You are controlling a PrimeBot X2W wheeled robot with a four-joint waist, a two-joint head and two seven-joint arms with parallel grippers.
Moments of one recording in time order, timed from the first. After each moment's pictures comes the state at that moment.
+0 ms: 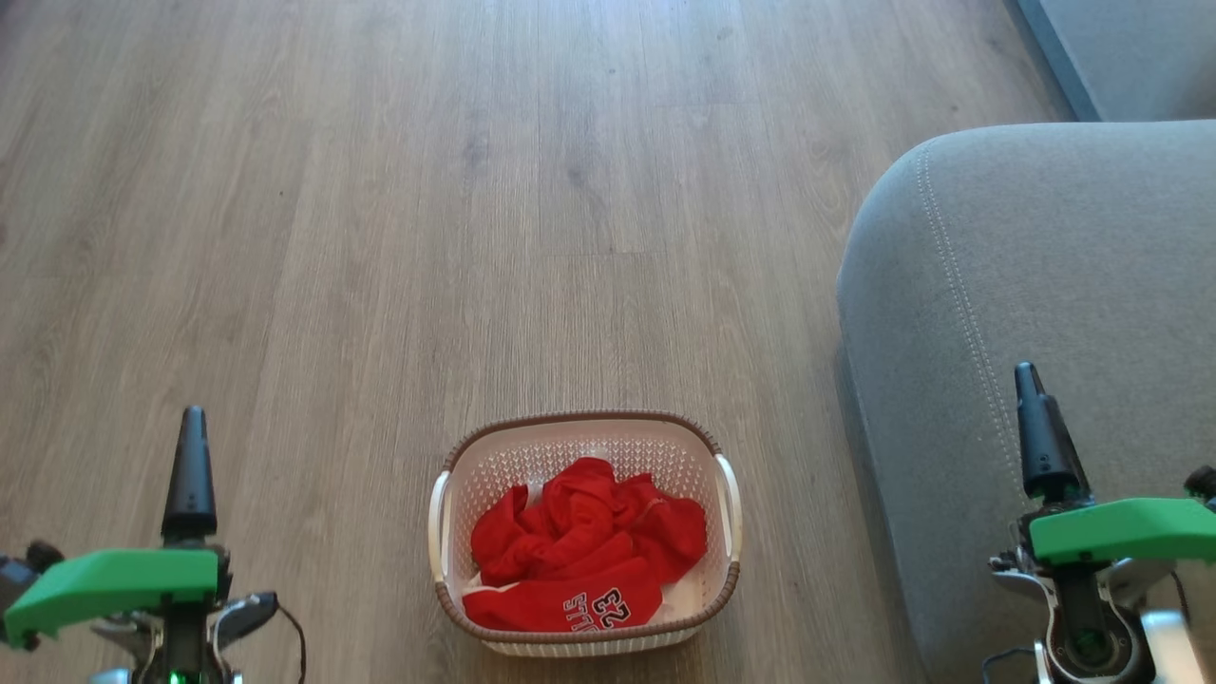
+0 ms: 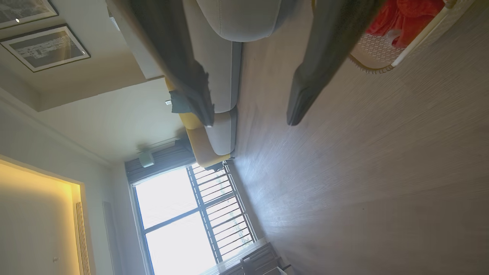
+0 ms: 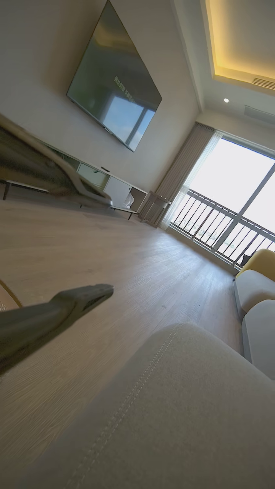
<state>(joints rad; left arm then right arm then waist) -0.04 0.03 0.19 0.20 -1.24 -0.10 -0.04 -0.04 -0.04 -0.13 0.17 1.06 0.13 -0.04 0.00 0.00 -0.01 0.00</state>
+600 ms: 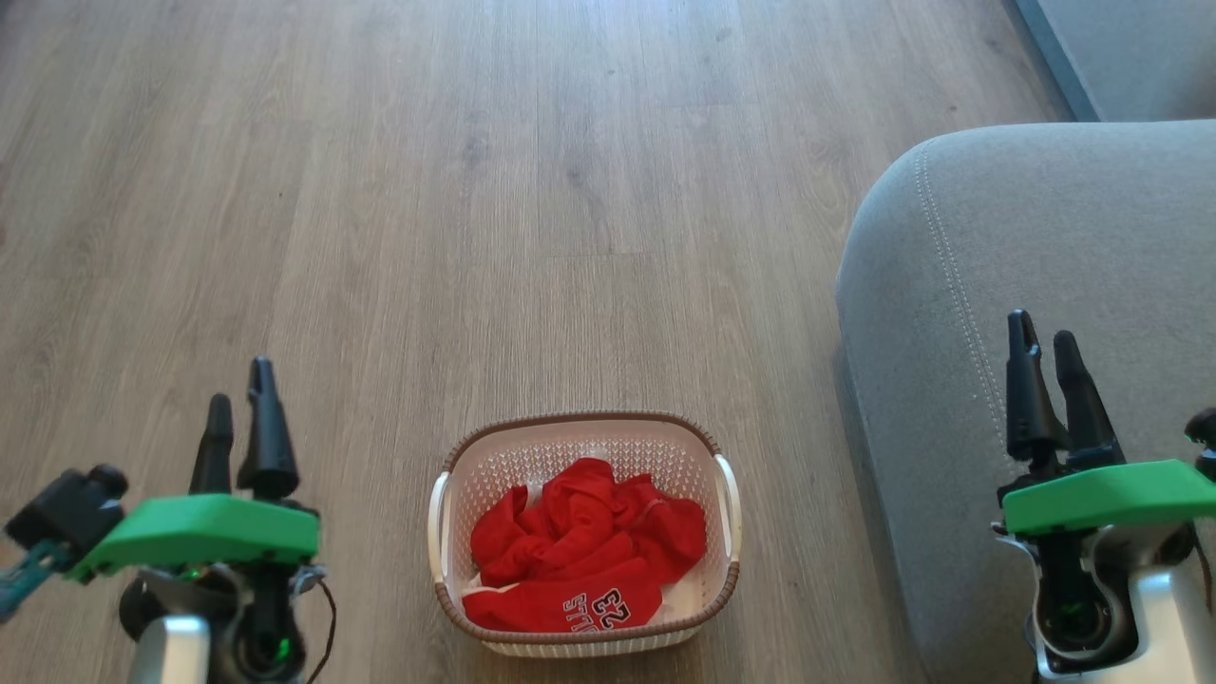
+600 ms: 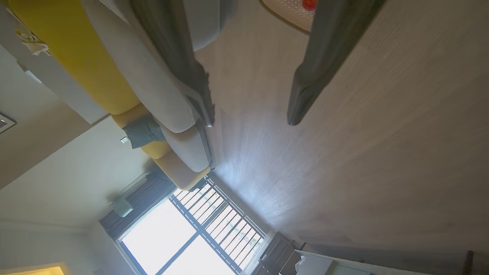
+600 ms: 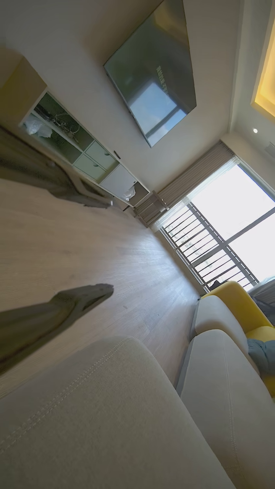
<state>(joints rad) -0.04 0.03 0.05 0.01 -0.86 0.09 -0.09 -0.07 -0.04 -0.11 0.08 0.74 0.13 -0.09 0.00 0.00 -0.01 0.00</state>
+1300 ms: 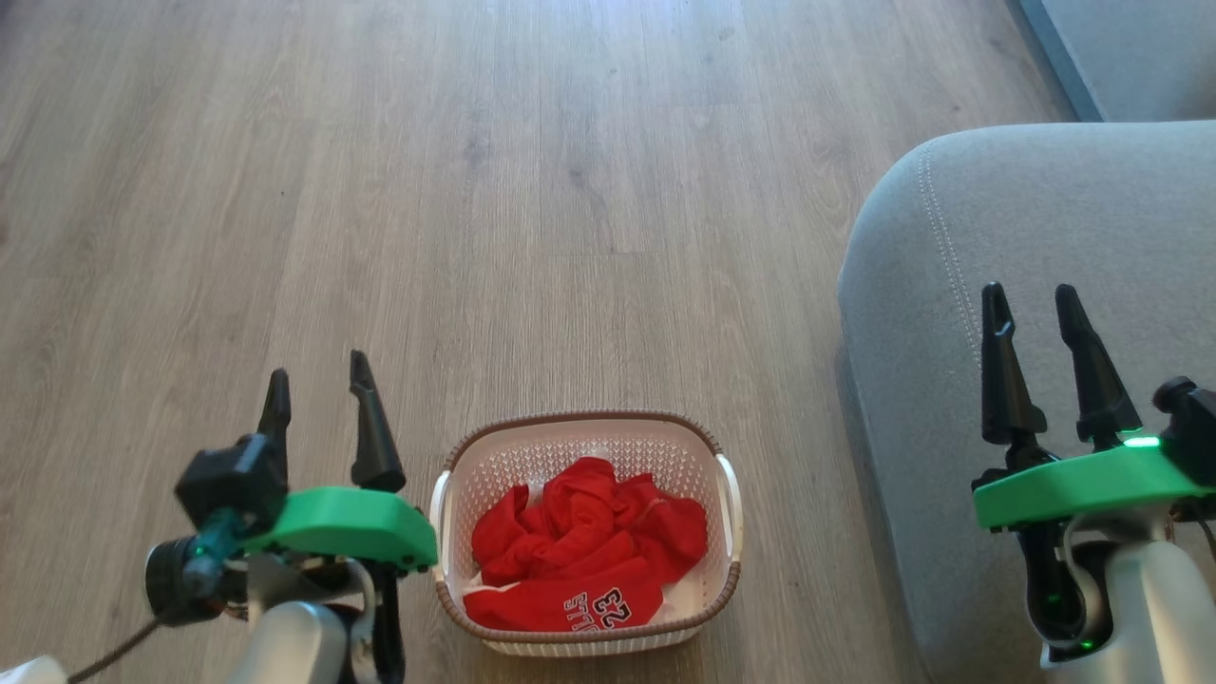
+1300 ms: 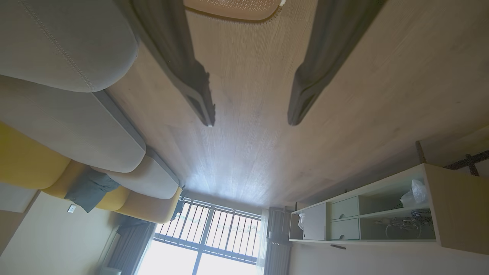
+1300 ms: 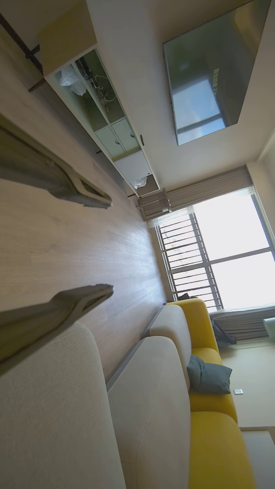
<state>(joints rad) -0.06 0.12 -0.28 -0.05 -0.40 0.43 -0.15 -0.09 -0.07 -0.06 0.02 0.39 0.13 -0.15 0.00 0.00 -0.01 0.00</state>
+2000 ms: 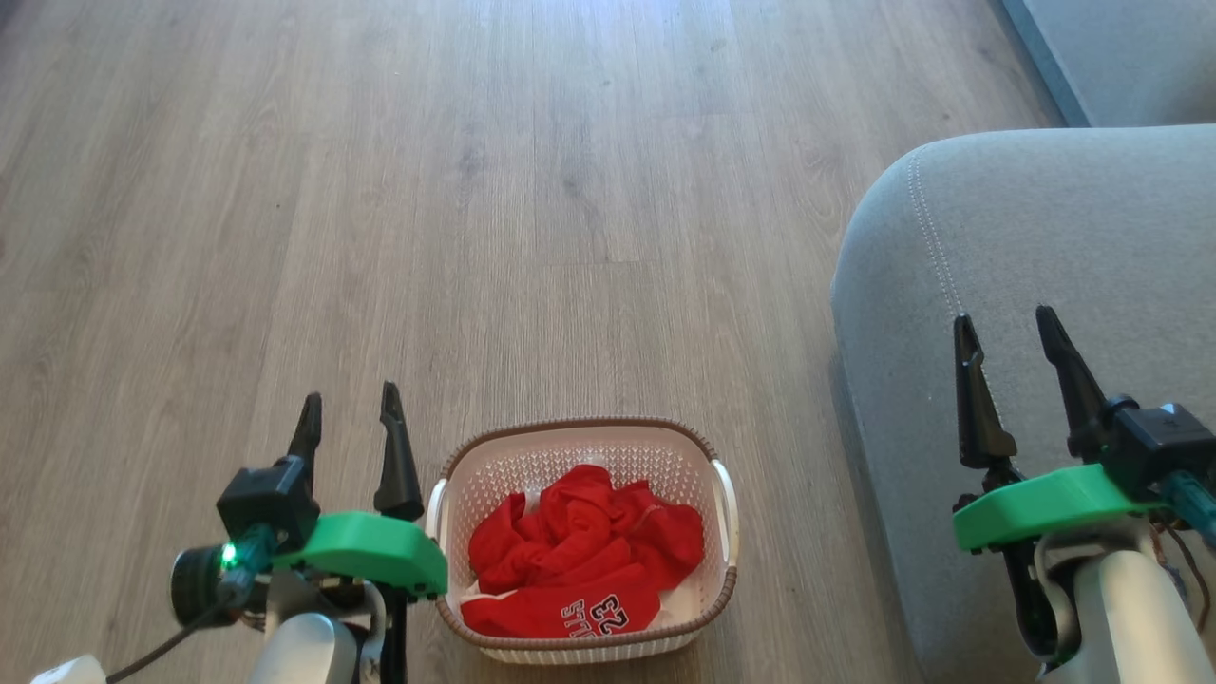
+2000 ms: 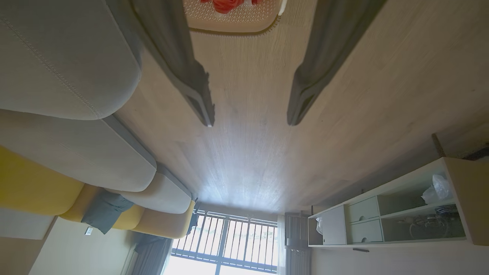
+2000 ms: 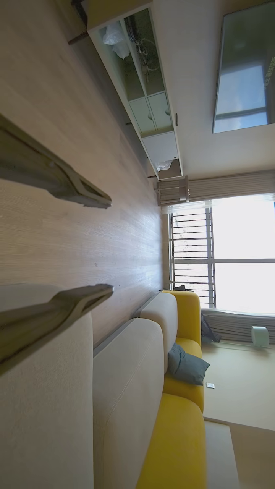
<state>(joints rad) -0.06 0.07 -0.24 0.11 -0.32 0.27 -0.22 -0.09 -0.07 -0.06 0.10 0.14 0.13 -0.21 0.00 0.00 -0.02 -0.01</state>
